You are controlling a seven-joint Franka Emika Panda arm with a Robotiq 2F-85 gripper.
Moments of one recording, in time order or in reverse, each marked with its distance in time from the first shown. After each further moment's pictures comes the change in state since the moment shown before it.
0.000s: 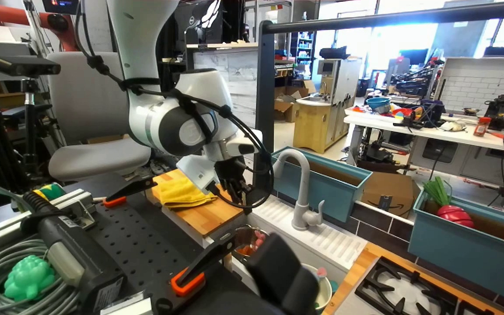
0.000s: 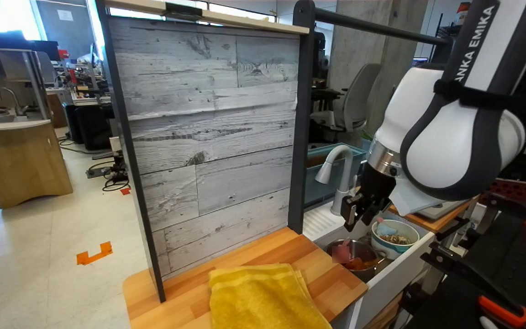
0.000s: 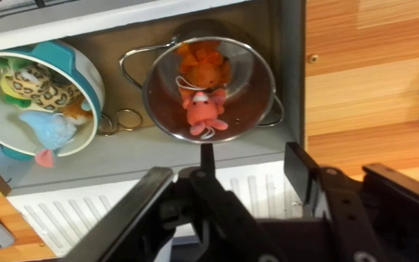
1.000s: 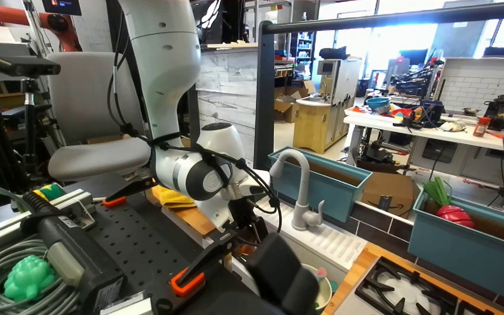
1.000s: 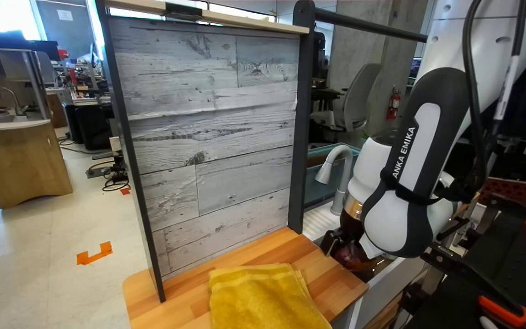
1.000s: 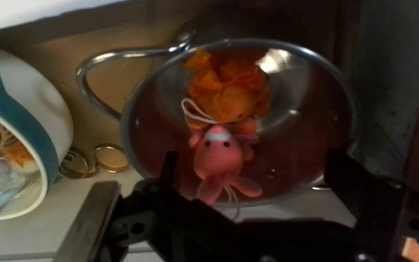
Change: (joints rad) arm 0.041 0.367 -0.042 0.351 0.037 -0.031 0.036
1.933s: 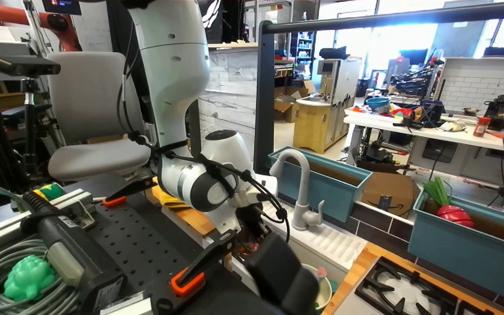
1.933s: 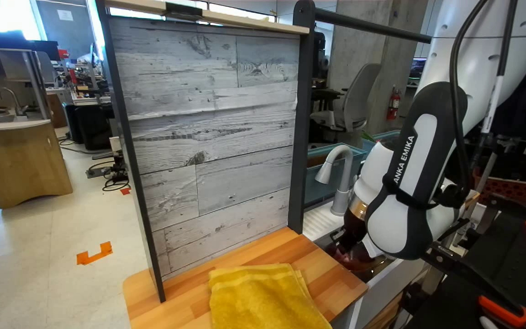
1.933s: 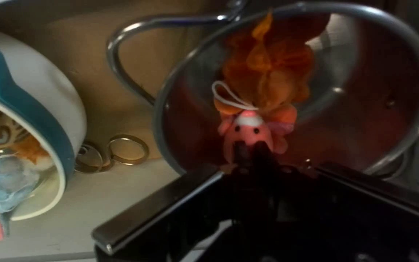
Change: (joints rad) arm -0.063 0.043 0.017 0.031 0.002 0.073 -0.021
